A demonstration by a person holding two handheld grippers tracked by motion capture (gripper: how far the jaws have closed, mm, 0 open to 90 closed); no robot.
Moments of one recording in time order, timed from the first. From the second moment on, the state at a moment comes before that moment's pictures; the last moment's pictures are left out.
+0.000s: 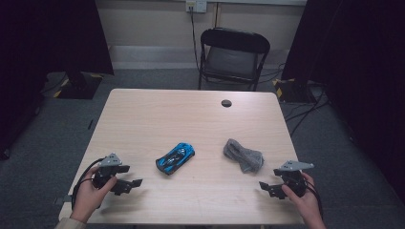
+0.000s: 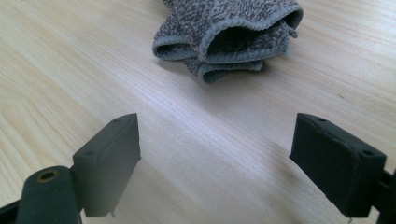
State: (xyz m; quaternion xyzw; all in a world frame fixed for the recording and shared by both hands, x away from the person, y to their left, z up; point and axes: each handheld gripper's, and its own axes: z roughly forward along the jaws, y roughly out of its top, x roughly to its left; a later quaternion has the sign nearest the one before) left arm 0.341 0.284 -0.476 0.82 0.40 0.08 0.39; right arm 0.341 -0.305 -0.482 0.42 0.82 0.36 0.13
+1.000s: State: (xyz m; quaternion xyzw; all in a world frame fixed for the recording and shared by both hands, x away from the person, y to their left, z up) left arm 0.329 0.303 -0.490 0.84 0.36 0.09 0.38; right arm 0.336 -0.316 -0.494 0.42 0.83 0.35 0.15
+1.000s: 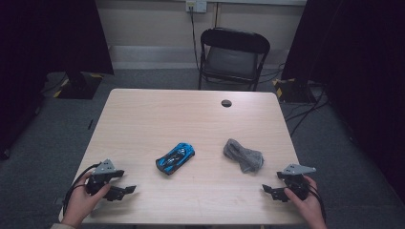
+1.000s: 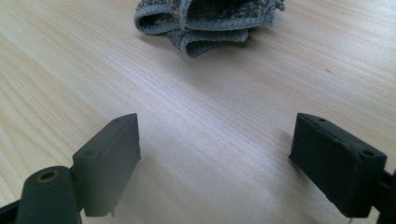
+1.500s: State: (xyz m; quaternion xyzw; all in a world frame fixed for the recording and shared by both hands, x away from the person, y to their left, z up) left arm 0.326 0.305 -0.497 0.86 0.32 0.13 0.37; right arm 0.334 -0.318 -0.500 0.41 0.82 0.36 0.18
